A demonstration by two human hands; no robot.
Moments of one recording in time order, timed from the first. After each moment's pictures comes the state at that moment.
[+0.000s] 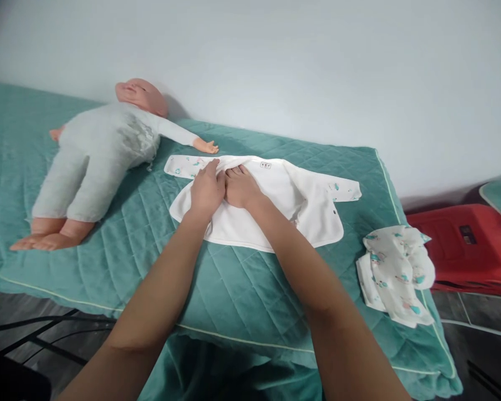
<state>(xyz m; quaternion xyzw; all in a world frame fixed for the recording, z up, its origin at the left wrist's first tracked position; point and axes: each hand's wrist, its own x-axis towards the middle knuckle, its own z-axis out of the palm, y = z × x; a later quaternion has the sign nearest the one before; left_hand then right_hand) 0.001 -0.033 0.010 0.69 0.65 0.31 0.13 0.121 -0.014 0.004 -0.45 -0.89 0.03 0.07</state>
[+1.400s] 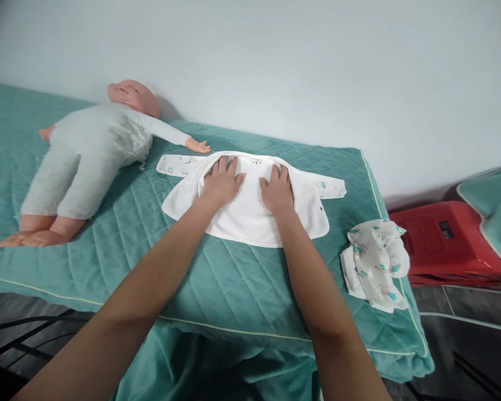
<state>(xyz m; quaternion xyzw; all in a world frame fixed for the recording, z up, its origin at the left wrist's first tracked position) 0.044 -0.020 0.003 0.77 0.60 0.18 0.08 0.218 -0.053 -0.007 -0.73 -0.64 0.07 0.23</state>
